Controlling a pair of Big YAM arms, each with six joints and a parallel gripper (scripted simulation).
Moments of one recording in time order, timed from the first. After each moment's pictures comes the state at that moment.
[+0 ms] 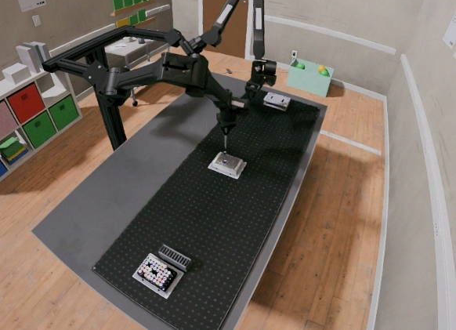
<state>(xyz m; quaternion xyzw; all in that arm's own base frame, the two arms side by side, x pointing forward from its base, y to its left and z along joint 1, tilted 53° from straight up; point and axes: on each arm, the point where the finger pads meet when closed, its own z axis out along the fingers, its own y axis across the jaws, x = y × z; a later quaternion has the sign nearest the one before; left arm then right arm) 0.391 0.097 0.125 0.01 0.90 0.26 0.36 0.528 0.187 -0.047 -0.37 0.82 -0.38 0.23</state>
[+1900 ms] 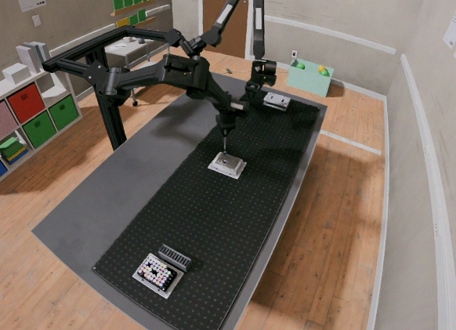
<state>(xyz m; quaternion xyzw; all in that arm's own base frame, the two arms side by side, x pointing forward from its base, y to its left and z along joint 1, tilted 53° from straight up) 0.391 0.097 0.125 0.01 0.90 0.26 0.36 0.532 0.179 -0.054 -0.37 0.82 -0.38 0.23</state>
